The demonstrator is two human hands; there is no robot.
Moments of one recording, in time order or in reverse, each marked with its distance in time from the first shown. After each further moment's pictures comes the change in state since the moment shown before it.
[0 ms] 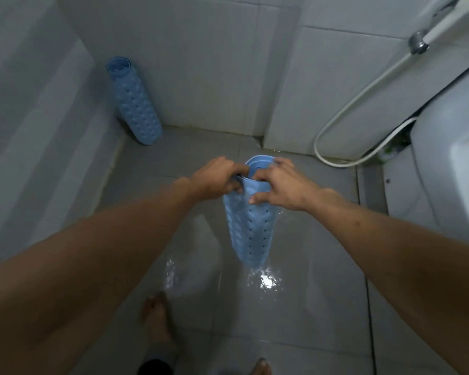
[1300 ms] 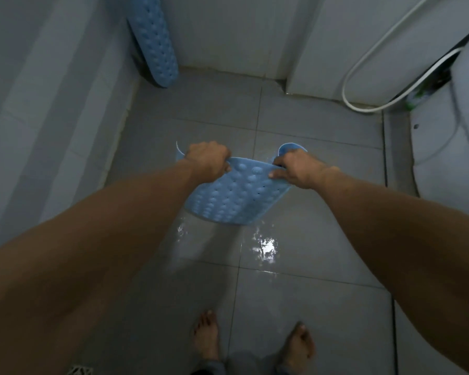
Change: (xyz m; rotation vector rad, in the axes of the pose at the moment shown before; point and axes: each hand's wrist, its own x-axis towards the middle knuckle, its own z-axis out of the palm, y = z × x) left_hand -0.158 -0.051 0.098 0.212 -0.104 -0.376; right_hand -0.035 -0.074 0.153 -0.014 -0.269 0.270
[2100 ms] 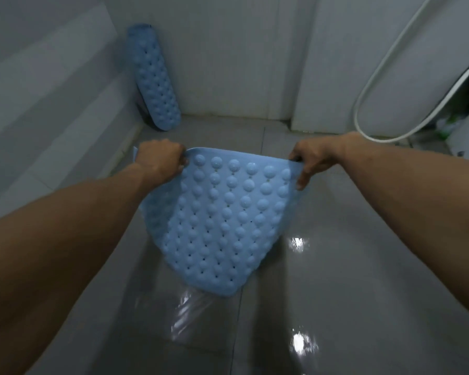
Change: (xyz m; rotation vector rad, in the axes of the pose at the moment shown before) left_hand 0.092 -0.060 0.100 0.304 0.465 -0.206; right_hand 0.125 0.110 0.028 -0.183 0.054 -0.098
